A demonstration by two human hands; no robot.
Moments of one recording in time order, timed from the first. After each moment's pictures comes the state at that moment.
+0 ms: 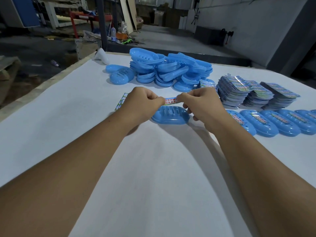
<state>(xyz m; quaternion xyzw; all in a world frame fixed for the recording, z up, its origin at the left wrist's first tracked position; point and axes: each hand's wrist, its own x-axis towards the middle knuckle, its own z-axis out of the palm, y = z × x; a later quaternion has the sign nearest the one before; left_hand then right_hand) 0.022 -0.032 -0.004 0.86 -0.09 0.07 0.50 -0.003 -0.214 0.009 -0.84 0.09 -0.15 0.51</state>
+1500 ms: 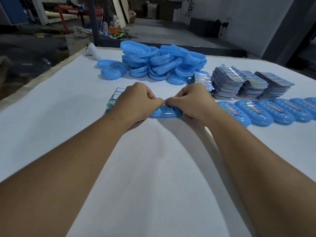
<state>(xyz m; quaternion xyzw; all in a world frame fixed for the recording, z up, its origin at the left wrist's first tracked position) 0.026 -0.041 -0.010 0.93 -0.11 0.12 0.33 -0.004 -0.213 0.006 -0.91 0.08 -0.11 0.39</state>
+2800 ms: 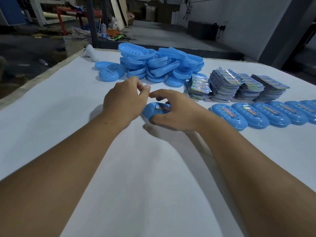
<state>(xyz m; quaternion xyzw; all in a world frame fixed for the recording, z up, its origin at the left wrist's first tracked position) 0.022 -0.033 -0.003 0.93 -0.07 0.22 0.29 -0.022 -0.196 0.005 -0.95 -0.12 -0.06 0.27</state>
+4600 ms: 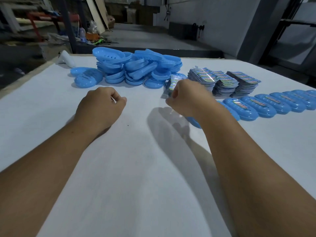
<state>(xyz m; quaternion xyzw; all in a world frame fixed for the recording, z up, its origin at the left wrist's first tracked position) 0.028 -0.025 -0.007 0.94 -0.09 0.17 0.28 -0.026 -0.245 0.035 -0.98 0.11 -0.11 0.11</state>
